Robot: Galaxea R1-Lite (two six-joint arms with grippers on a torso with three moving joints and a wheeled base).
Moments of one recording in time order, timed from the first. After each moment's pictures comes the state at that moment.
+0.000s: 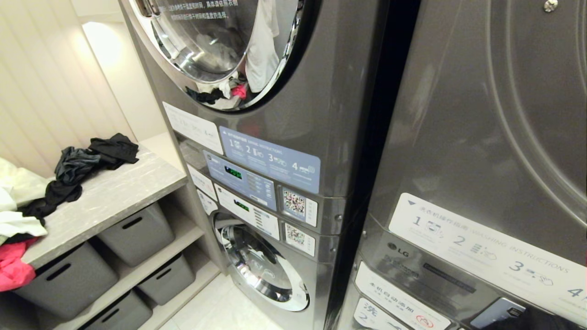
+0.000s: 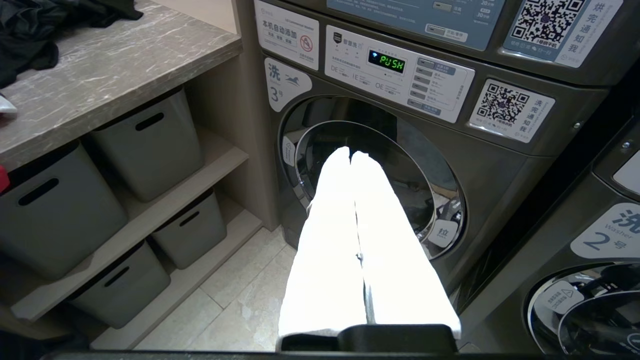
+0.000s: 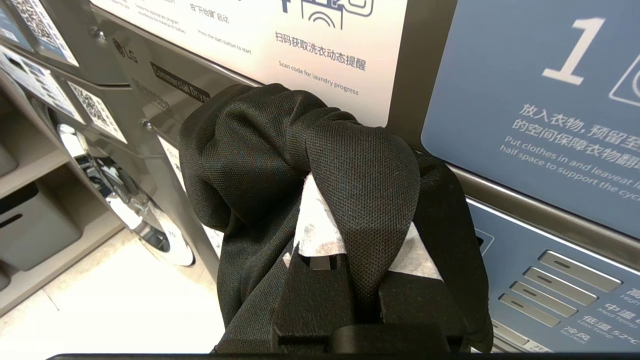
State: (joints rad) left arm 0.00 0.00 0.00 0.00 0.00 0.00; right arm 0.00 0.00 0.00 0.00 -0.01 0.02
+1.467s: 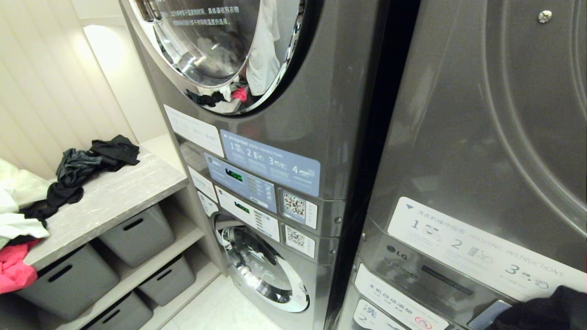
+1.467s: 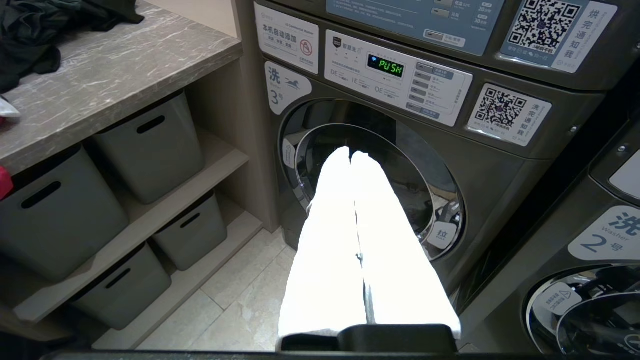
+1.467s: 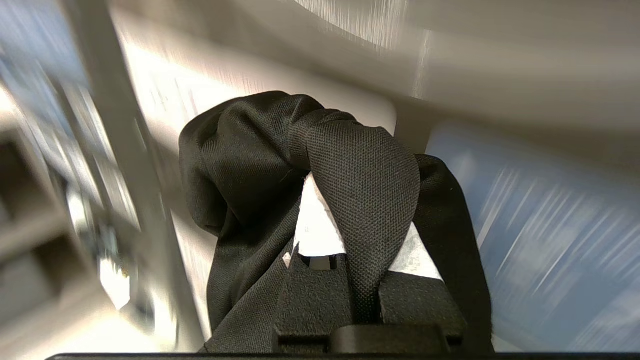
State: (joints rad) left arm 0.00 0.00 0.00 0.00 0.00 0.00; right arm 0.00 0.00 -0.09 -0.12 0.02 -0.05
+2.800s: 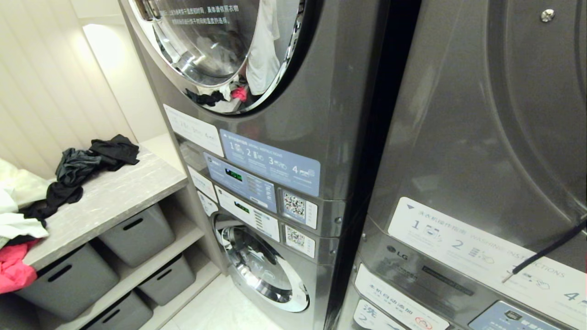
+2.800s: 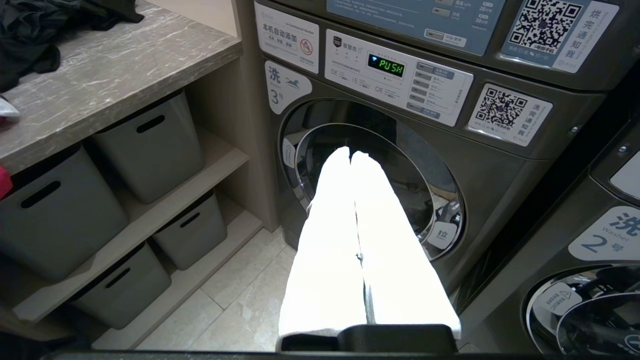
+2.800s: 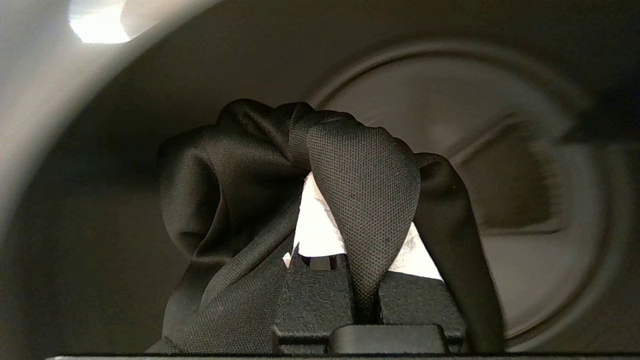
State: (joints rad) left arm 0.00 0.00 0.00 0.00 0.00 0.00; right arm -0.04 1.26 -1.92 -0.03 -0.21 -0.19
